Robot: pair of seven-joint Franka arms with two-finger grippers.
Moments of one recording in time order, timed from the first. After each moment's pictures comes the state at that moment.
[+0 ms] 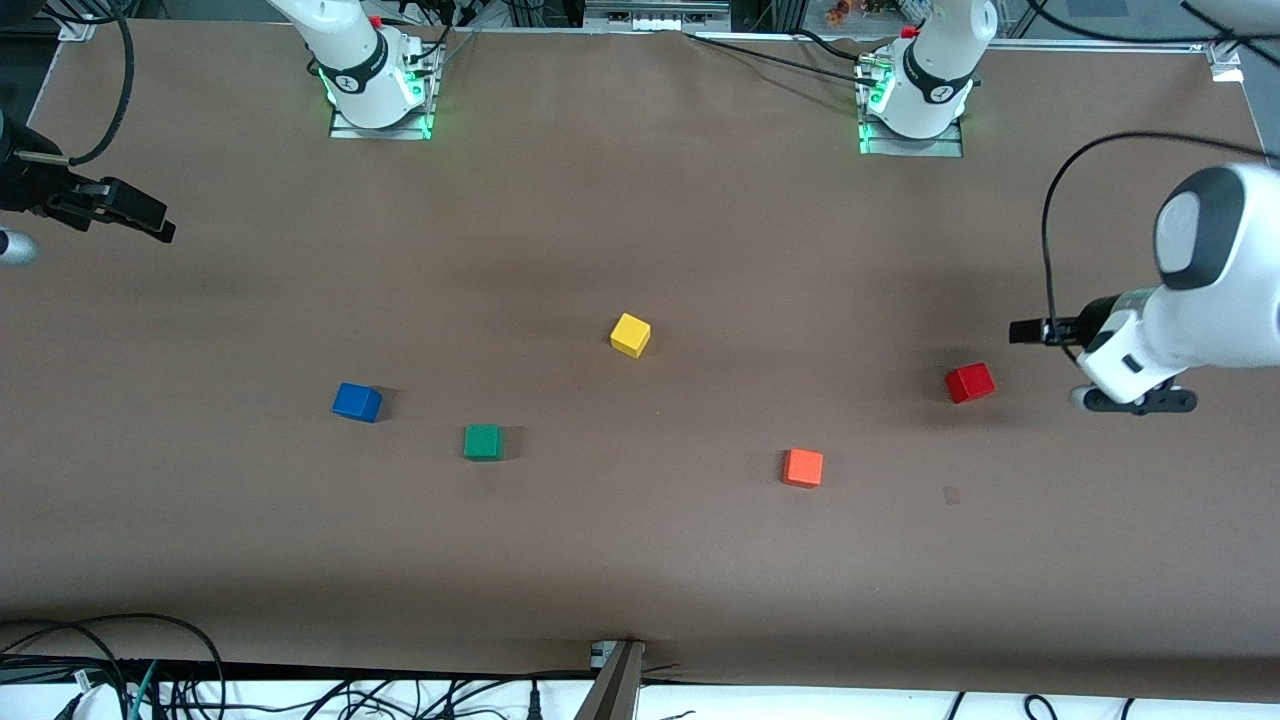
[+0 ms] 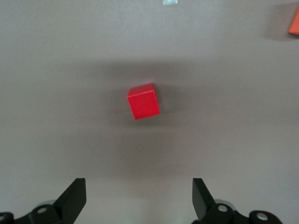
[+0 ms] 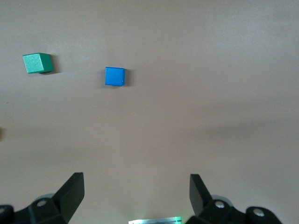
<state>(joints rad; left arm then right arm) 0.23 0.36 -0.21 -1.68 0.06 1.73 -0.02 -0.01 -0.01 -0.02 -1.63 -0.01 1.54 0.11</state>
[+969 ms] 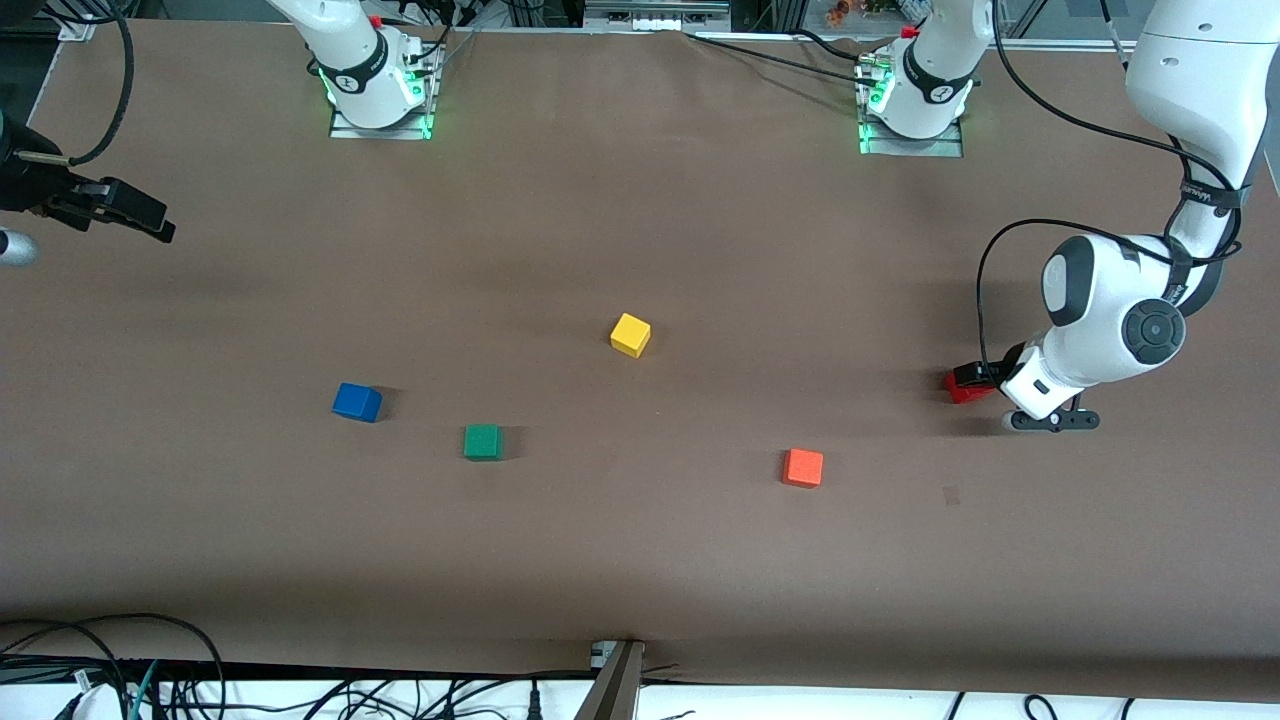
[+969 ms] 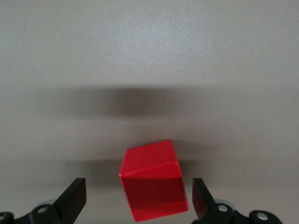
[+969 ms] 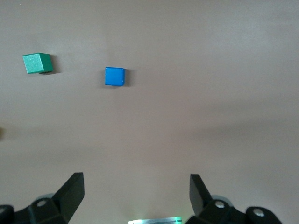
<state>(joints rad) 0.26 0.48 -0.20 -2.00 0.10 2.34 -0.03 -0.01 -0.01 -0.02 -1.63 -0.01 1.54 0.11</state>
